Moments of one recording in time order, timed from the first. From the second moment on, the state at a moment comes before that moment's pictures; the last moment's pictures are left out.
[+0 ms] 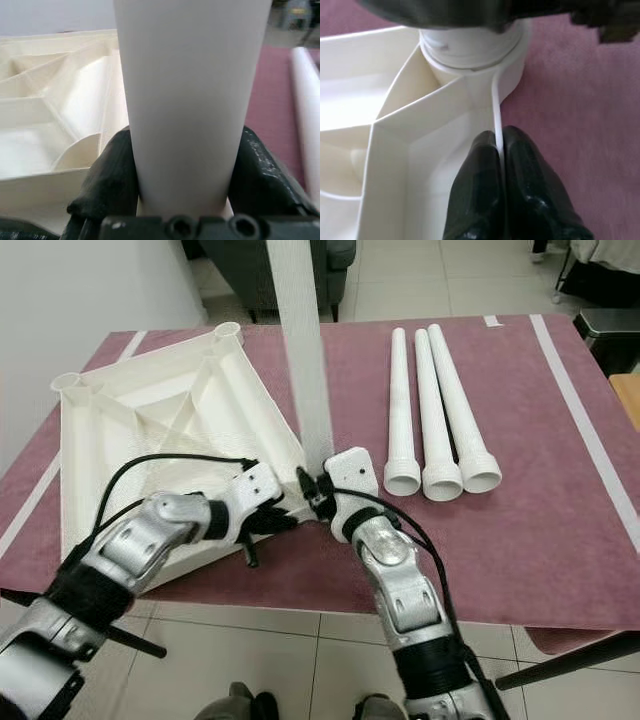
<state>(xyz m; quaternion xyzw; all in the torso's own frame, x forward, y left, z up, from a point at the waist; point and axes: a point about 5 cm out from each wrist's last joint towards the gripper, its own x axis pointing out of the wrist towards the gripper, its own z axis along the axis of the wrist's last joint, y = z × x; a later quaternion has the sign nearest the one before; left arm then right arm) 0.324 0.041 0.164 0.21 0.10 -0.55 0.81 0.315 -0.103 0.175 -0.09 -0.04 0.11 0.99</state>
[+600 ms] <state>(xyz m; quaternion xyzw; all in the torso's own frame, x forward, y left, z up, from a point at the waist) 0.331 0.030 0.161 0.22 0.10 -0.53 0.81 0.314 -0.102 0.160 -0.04 -0.02 0.09 1.00</state>
